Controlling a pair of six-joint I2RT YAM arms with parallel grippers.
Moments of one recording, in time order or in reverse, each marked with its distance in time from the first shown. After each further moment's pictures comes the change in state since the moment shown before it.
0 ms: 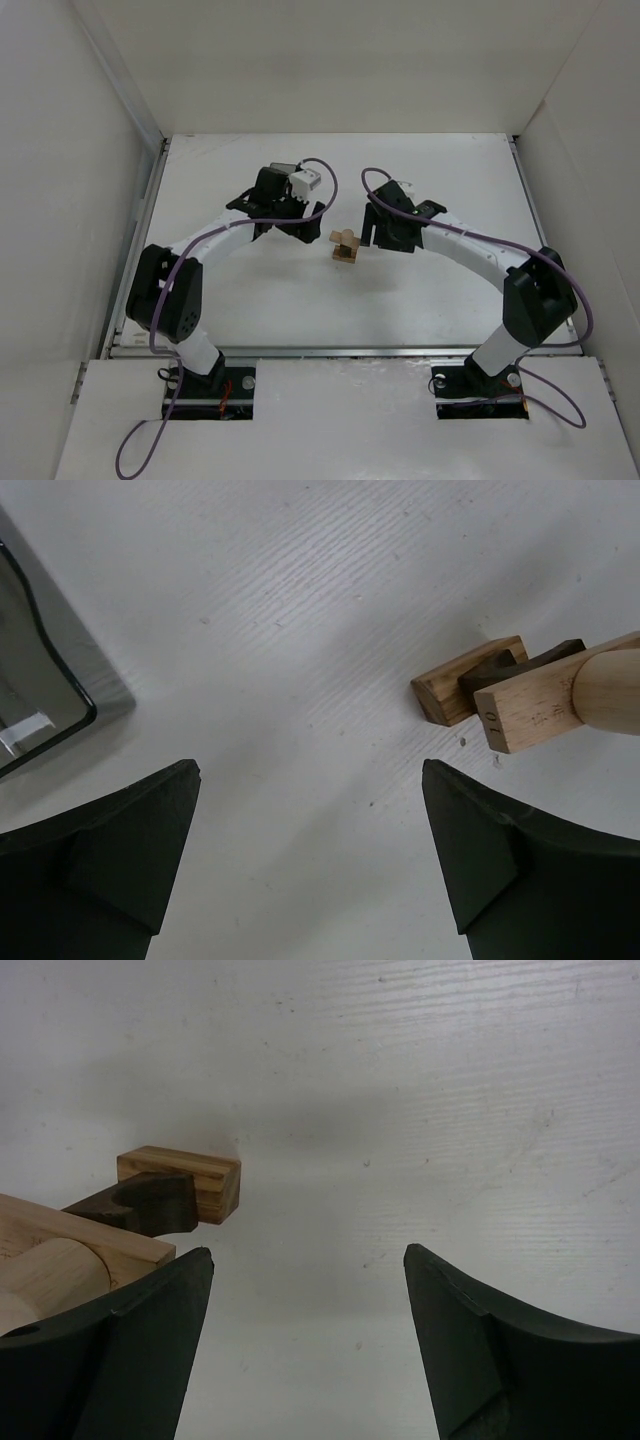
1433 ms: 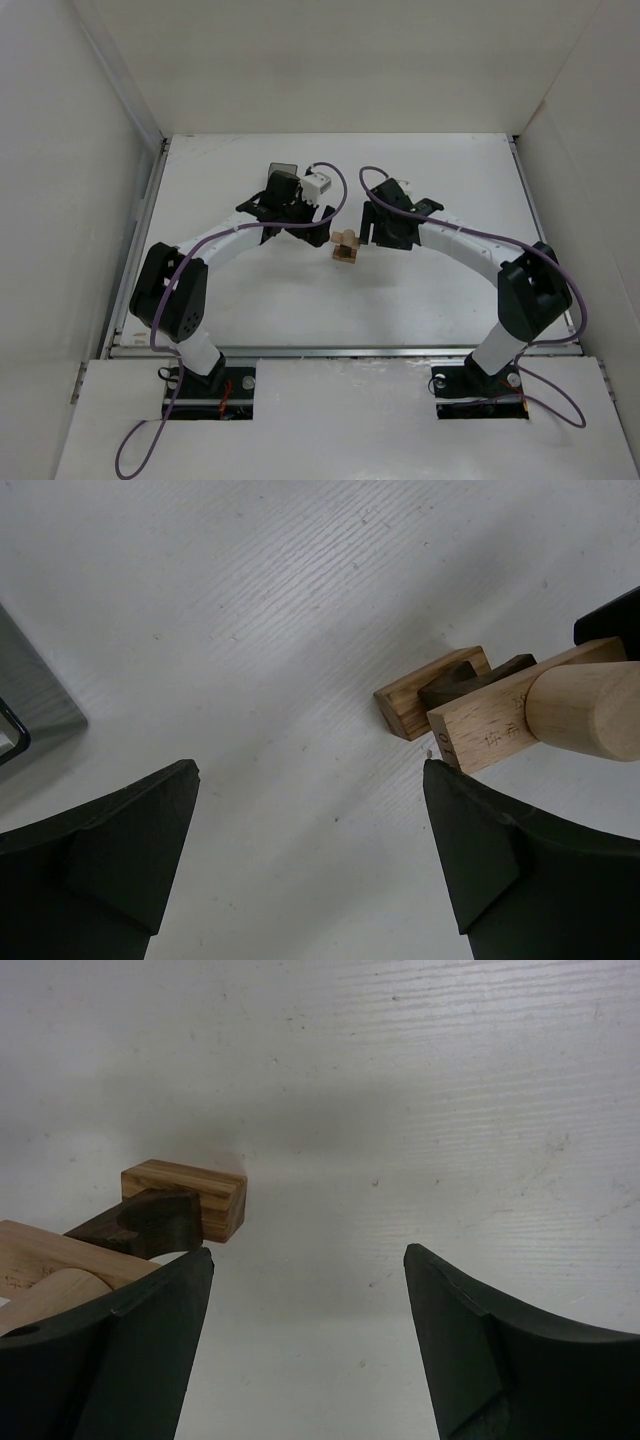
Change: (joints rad) left arm -0.072 0.016 0.000 0.026 -0.030 -0.042; right arm -0.013 0.038 0.011 0.033 -0.024 -0.025
